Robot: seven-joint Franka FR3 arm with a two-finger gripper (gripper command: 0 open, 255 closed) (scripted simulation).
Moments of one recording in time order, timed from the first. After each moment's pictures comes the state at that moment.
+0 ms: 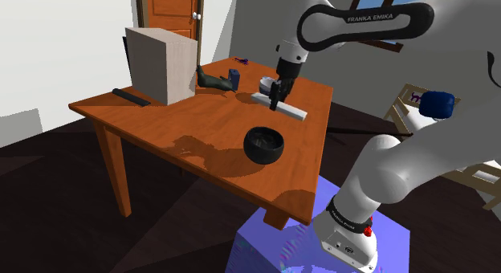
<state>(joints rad) 0.09 -0.59 -0.14 -2.46 -0.06 1.87 -0.10</state>
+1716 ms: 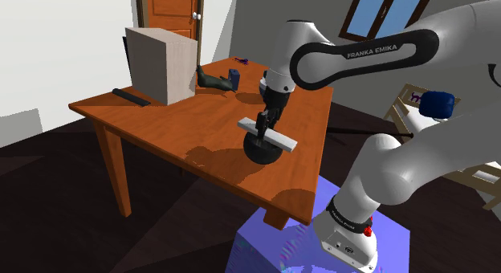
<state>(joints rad) 0.17 -0.64 0.01 -2.68 0.03 2.04 0.08</state>
